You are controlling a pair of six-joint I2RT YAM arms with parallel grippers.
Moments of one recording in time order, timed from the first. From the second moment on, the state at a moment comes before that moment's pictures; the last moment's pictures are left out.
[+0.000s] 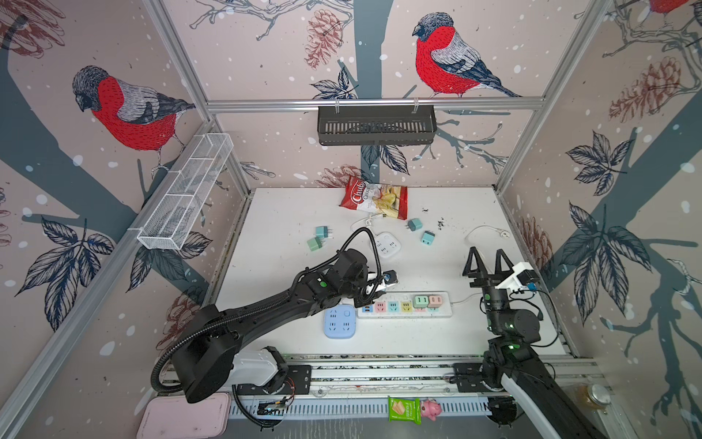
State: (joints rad) left arm -0.85 1.32 0.80 -0.20 0.31 0.57; right arm 0.28 0.38 0.00 0.77 0.19 0.31
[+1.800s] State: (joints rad) left arm -1.00 1.74 1.10 -0.28 0.42 0.61; right arm 0.28 0.38 0.00 0.76 0.17 0.31
